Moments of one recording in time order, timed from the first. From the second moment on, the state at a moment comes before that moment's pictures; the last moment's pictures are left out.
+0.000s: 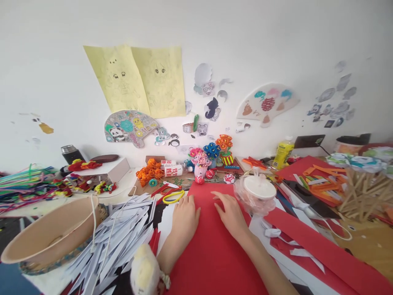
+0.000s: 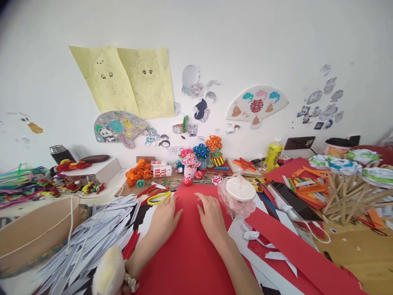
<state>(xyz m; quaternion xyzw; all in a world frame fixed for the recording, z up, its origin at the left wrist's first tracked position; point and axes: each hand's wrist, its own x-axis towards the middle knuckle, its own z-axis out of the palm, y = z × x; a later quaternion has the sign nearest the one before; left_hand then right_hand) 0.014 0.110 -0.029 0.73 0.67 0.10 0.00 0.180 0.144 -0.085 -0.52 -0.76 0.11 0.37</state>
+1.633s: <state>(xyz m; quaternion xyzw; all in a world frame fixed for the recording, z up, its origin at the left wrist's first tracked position) -0.057 0.064 0.061 0.45 0.56 0.56 0.42 0.193 0.136 -0.060 -0.39 -0.40 0.65 0.51</state>
